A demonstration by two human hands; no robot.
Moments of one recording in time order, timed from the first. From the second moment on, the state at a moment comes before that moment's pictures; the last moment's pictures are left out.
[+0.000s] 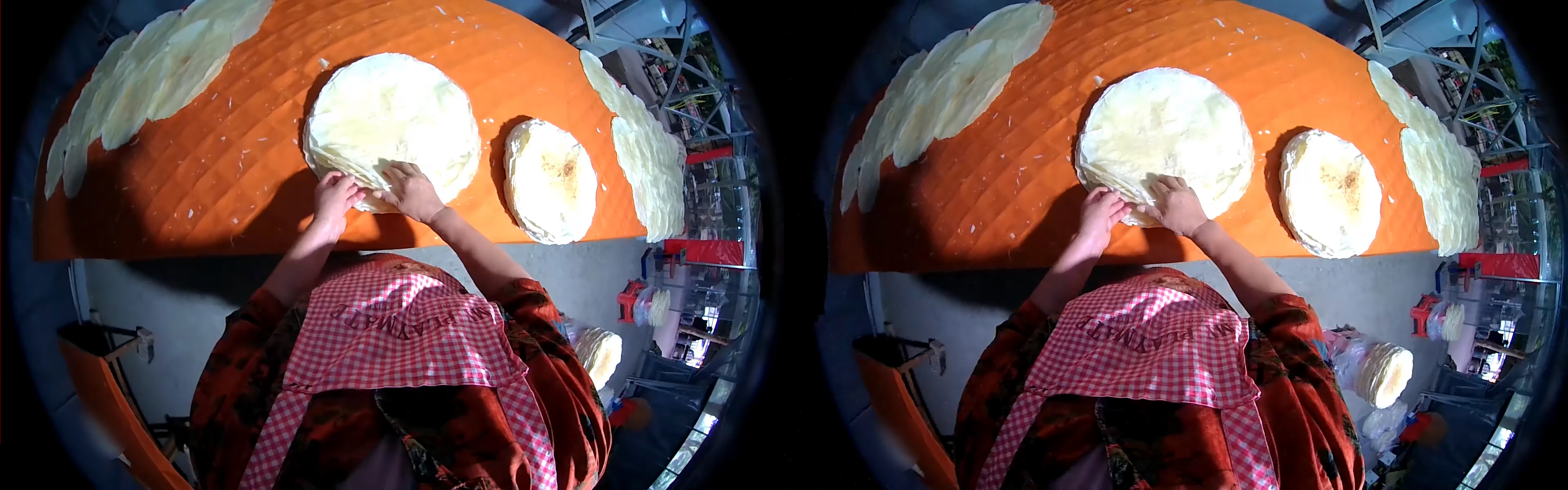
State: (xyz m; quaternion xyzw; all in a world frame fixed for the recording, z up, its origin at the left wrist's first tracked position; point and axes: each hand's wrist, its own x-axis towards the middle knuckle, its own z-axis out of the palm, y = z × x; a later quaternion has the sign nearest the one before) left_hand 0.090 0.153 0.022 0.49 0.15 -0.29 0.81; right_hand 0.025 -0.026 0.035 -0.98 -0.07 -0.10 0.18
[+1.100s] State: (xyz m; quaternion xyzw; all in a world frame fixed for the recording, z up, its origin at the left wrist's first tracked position) left_hand 0.087 0.144 0.024 0.77 -0.05 -0.38 0.52; right_hand 0.249 -0.228 0.411 -0.98 -0.01 -0.19 -0.08
